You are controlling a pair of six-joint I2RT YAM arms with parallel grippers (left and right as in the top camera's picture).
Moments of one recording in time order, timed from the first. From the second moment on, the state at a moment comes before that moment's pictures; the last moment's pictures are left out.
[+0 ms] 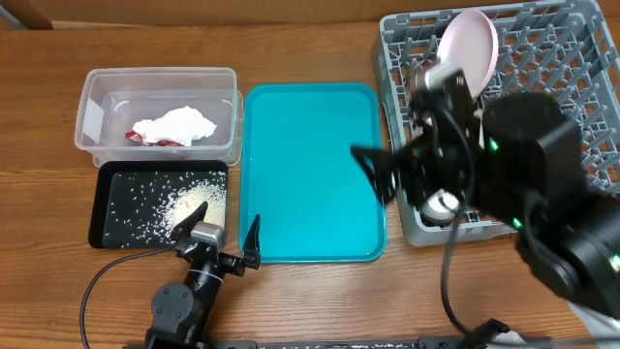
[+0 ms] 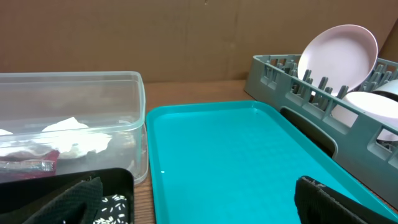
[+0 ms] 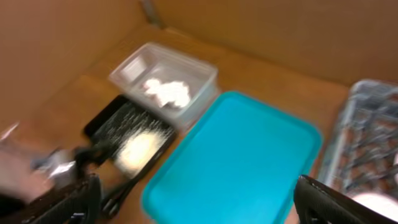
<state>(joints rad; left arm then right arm) -0.23 0.02 0.01 -0.07 0.06 -0.09 0.57 1.18 1.68 -1.05 -0.20 0.12</state>
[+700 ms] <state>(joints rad) -0.23 0.02 0.01 -0.07 0.06 -0.09 0.32 0.63 1.46 -1.04 0.03 0.12</state>
